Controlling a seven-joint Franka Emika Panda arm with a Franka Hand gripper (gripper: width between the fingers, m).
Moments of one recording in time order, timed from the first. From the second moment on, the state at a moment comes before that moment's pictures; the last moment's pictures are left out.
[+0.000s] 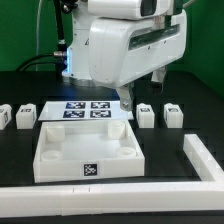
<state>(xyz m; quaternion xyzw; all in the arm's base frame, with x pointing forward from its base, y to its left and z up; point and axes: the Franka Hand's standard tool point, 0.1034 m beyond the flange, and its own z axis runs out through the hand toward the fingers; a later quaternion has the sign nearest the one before) 0.565 0.056 0.113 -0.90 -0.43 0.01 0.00</state>
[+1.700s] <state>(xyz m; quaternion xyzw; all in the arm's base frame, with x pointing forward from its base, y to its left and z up) 0.451 -0.015 0.061 -0.73 -0.68 0.02 0.02</state>
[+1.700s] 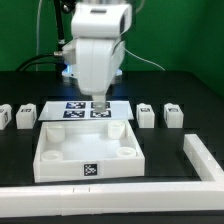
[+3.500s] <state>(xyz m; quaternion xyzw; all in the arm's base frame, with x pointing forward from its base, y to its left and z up) 0.431 -0.041 0.008 -0.72 -0.69 0.02 0.04</state>
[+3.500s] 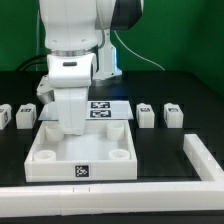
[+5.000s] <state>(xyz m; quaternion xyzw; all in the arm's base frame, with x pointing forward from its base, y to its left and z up) 0.489 0.051 0.006 -0.72 -0.69 -0.02 0.06</state>
